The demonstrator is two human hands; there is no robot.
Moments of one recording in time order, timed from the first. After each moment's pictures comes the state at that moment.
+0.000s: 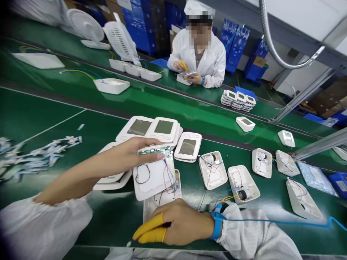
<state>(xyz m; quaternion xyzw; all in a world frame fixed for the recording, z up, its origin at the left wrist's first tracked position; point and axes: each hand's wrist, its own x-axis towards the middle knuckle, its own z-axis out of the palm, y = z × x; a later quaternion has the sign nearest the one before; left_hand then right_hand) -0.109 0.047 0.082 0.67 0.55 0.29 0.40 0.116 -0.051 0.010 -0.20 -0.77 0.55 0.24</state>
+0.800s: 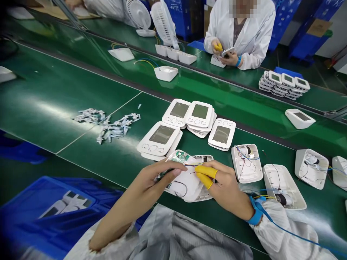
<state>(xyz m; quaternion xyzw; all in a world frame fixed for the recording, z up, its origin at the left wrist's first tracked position) -0.102 -0.080 0.049 0.58 0.58 0.38 0.43 0.123 -0.023 0.025 -0.28 -0.82 0.31 0.40</state>
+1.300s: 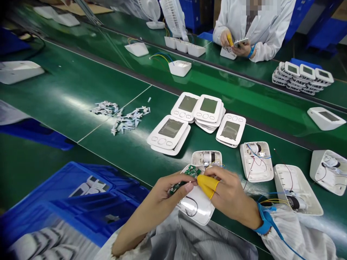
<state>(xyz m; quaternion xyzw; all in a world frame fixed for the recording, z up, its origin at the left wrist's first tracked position) -0.080 -0.112 0.020 0.50 0.55 0.41 0.52 0.120 -0.038 0.020 -0.24 -0.87 0.23 0.37</state>
